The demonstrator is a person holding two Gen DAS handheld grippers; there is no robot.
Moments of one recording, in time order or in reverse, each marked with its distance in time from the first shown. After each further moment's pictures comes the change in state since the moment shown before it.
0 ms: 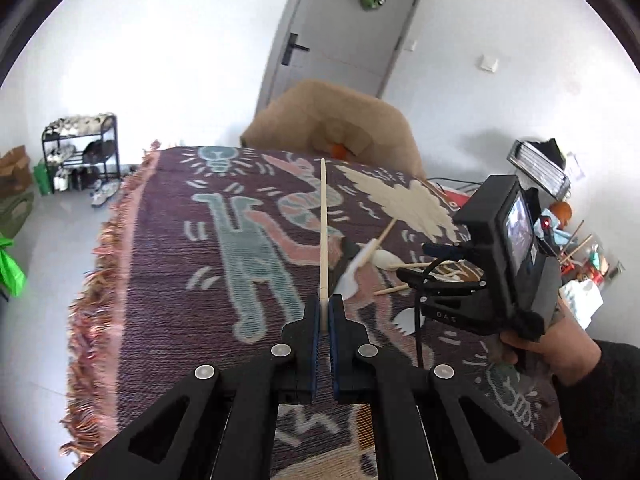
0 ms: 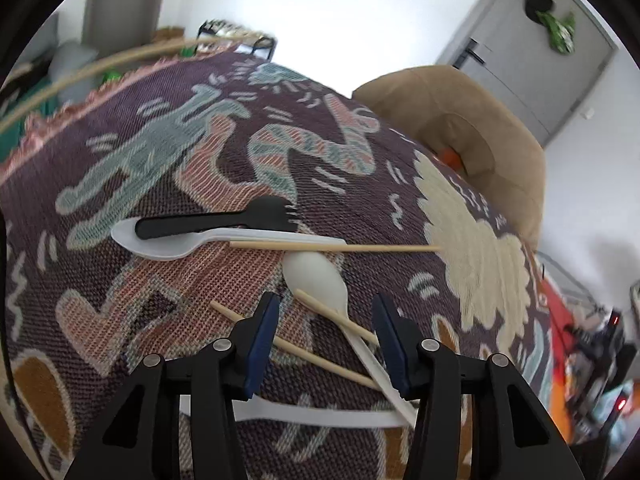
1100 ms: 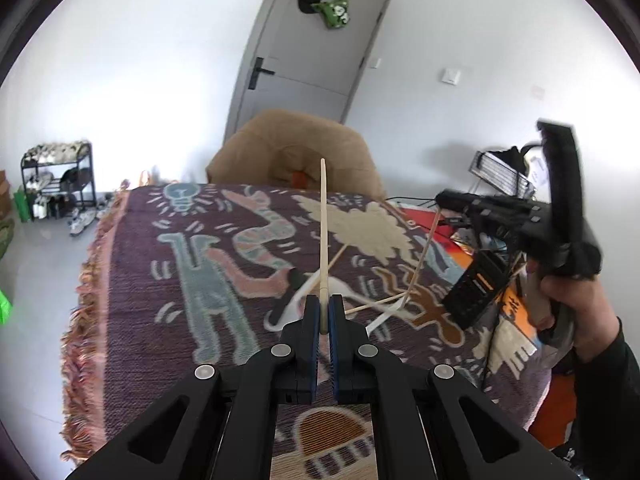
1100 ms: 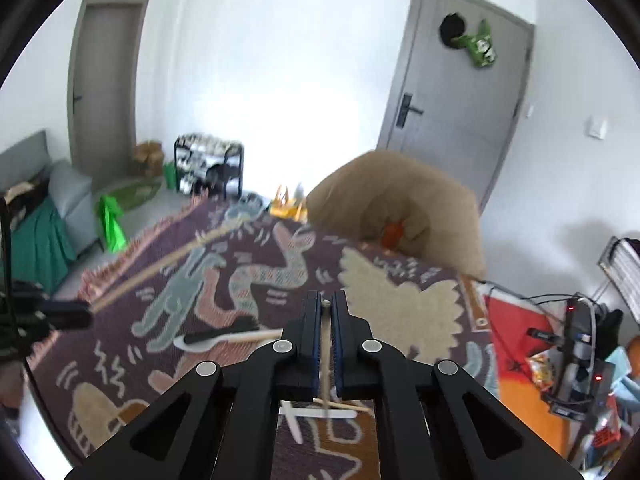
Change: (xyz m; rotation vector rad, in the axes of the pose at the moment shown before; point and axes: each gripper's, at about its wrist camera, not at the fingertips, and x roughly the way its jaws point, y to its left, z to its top) left arm -0.027 -0.048 0.019 0.072 -0.070 -0.107; right arm -0.177 -0.106 0.000 0.287 -0.335 0.027
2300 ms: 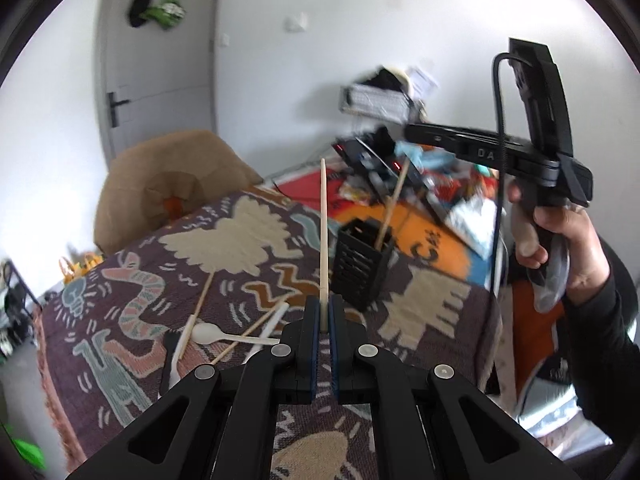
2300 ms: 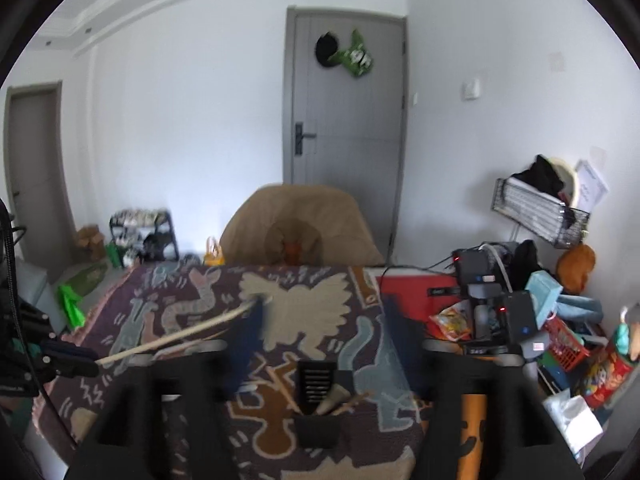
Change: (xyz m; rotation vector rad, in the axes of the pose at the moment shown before) left arm 0.024 -0.163 0.045 0.454 0.186 -0.227; right arm -0.125 -0.122 -0.063 0.299 -0.150 -0.214
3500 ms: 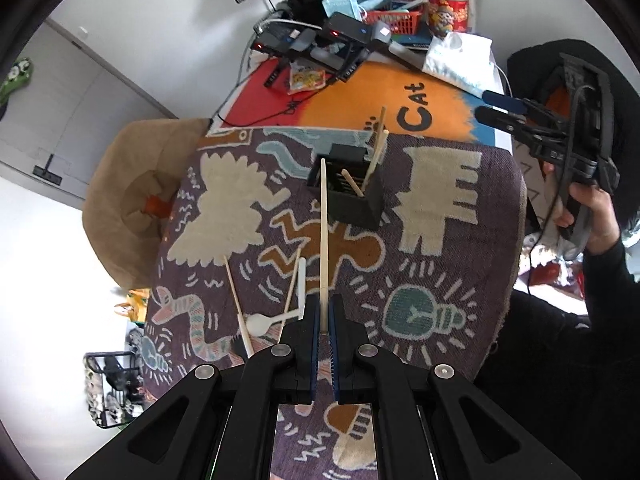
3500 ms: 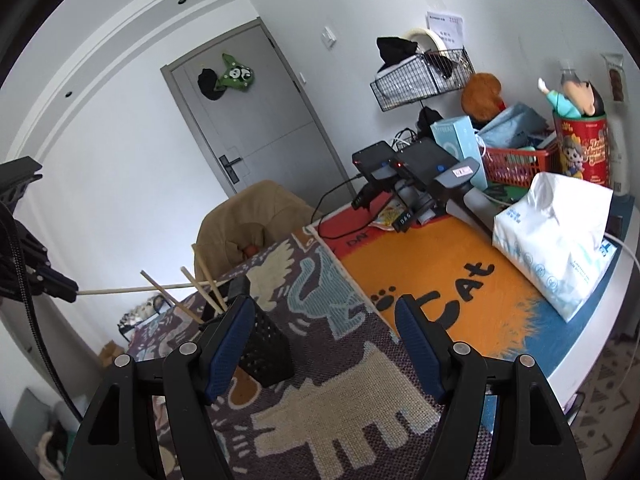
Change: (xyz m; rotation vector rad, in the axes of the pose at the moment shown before) left arm 0.068 -0.073 0.101 0.501 0.609 0.109; right arm -0.031 -0.122 -0.153 0.531 -0.003 -0.020
